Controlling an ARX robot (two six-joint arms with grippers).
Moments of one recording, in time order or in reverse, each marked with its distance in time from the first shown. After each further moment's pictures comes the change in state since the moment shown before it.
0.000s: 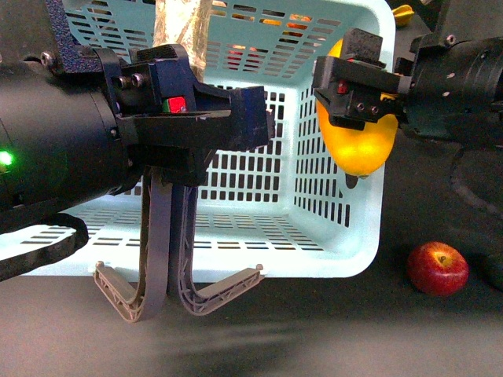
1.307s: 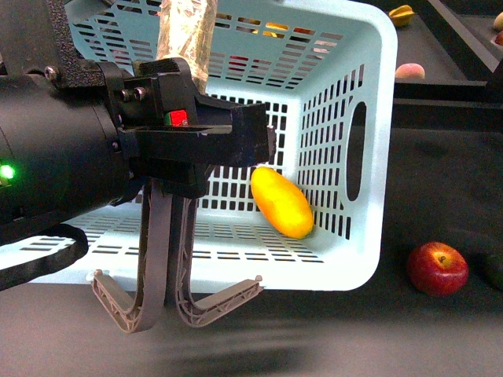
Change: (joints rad) left arm 0.000 0.000 -0.007 -0.006 0.005 -0.001; right arm -0.094 -0.969 -0.444 -0.371 0.242 0.024
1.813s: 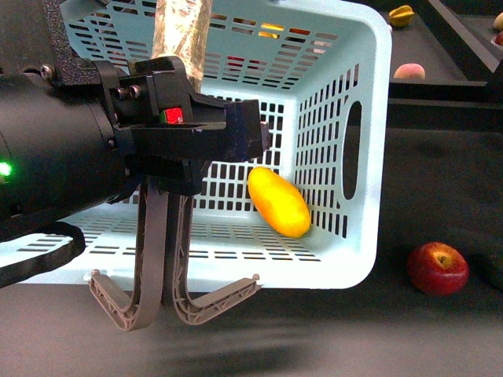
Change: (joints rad) left arm 0.000 0.000 0.000 0.000 -0.005 0.001; right arm -0.064 -0.286 -0.153 0.064 0.071 -0.060
